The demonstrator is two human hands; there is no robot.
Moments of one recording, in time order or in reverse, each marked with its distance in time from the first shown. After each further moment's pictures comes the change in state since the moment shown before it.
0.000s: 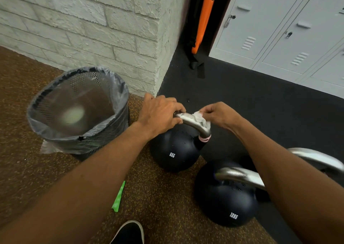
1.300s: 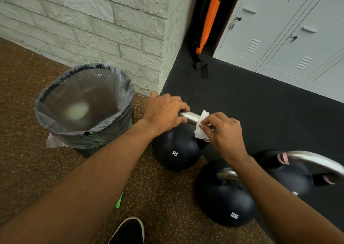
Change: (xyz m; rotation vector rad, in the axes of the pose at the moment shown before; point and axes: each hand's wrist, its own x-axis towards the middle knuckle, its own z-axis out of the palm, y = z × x) left_hand 0.001 -0.002 0.003 -0.008 0.015 0.014; right_hand -0.059 0.015 0.048 -0.440 0.582 -0.444
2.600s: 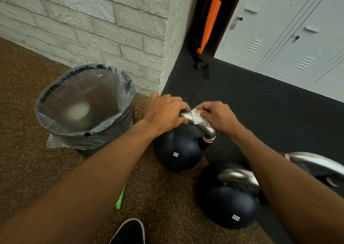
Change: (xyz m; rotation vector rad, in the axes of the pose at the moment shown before) left_hand 0.003 -0.002 0.000 -0.006 -0.039 -0.001; right_hand 0.068 -0.002 -0.005 0.241 -0.438 0.210
